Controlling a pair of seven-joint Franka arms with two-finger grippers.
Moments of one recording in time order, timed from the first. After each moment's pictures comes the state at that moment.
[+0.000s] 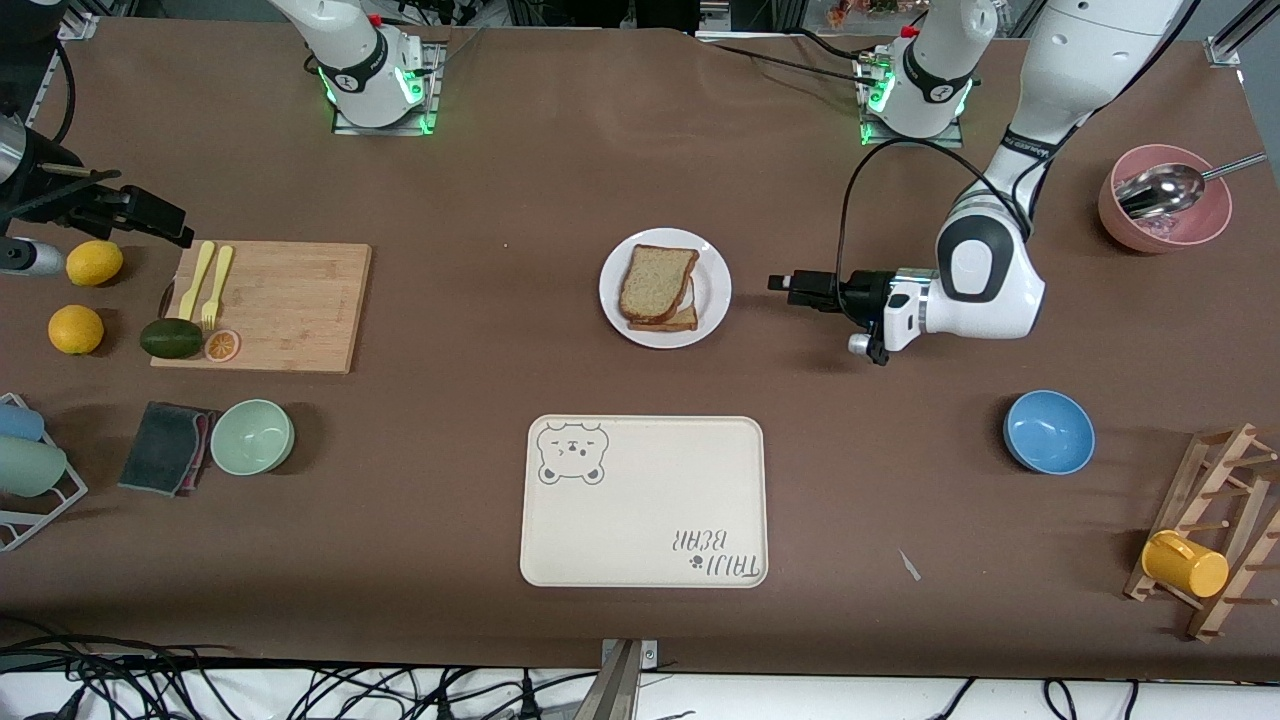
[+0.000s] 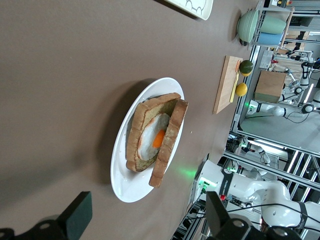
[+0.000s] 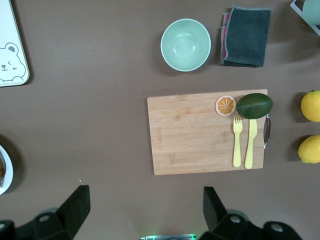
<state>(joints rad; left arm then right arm) -0.05 0.42 -0.16 -2.17 -1.19 1.96 0.69 -0.03 0.01 0.02 -1.64 0.02 1.54 0.09</state>
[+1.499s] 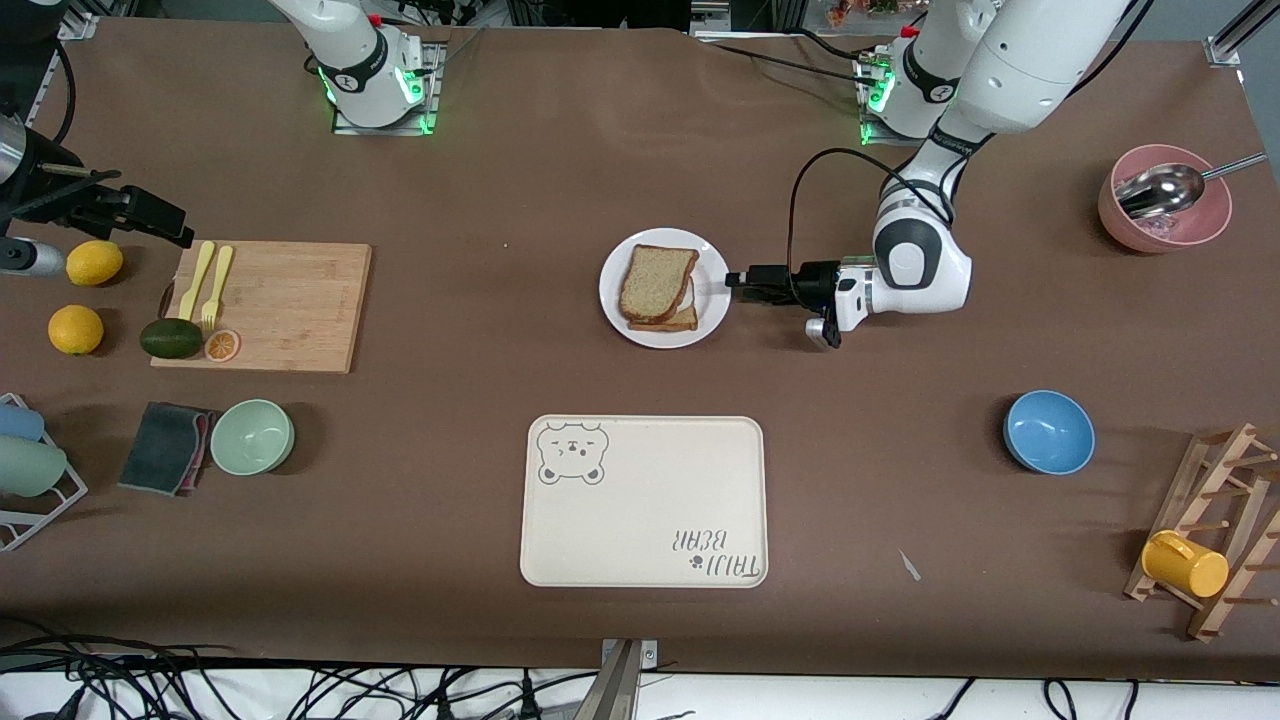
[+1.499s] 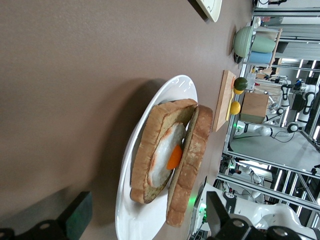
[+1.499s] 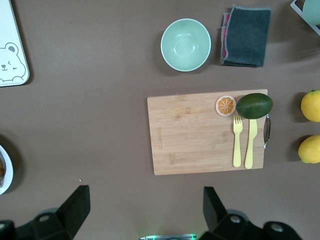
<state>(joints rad) -0.16 0.53 -0.18 -2.25 -1.56 2.10 0.98 -0.03 0.01 0.02 -1.64 0.02 1.54 0.09</state>
